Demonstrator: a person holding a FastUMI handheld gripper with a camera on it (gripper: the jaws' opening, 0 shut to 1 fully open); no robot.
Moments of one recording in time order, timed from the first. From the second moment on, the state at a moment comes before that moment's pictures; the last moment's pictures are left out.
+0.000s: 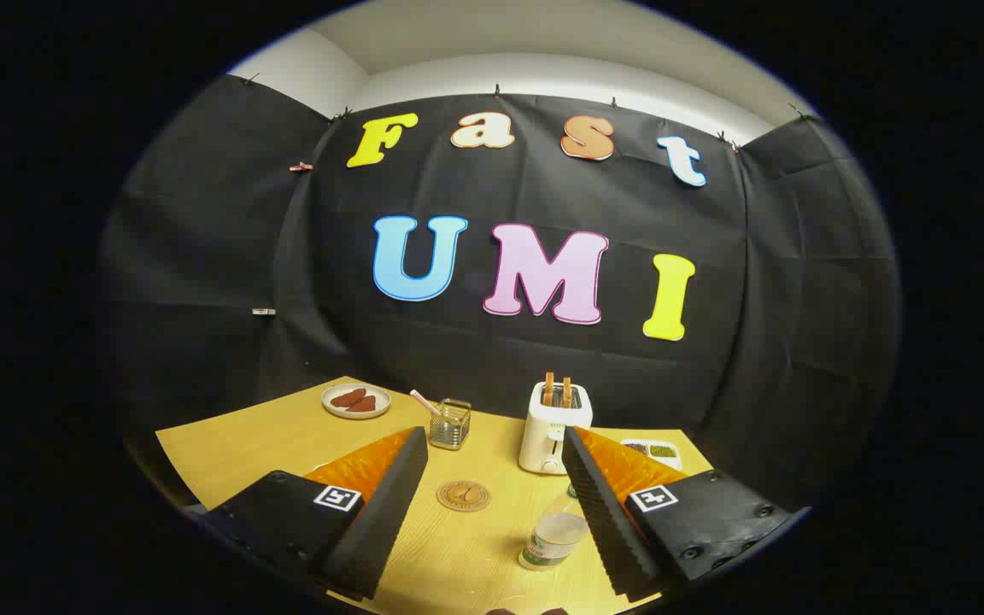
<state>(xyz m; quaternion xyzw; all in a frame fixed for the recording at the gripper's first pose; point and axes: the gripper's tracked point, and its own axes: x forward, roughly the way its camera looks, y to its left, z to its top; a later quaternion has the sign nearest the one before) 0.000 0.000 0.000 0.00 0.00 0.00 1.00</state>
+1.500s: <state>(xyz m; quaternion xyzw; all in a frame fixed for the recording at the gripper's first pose) 0.020 -0.048 -0.001 0.01 0.01 -0.04 1.00</state>
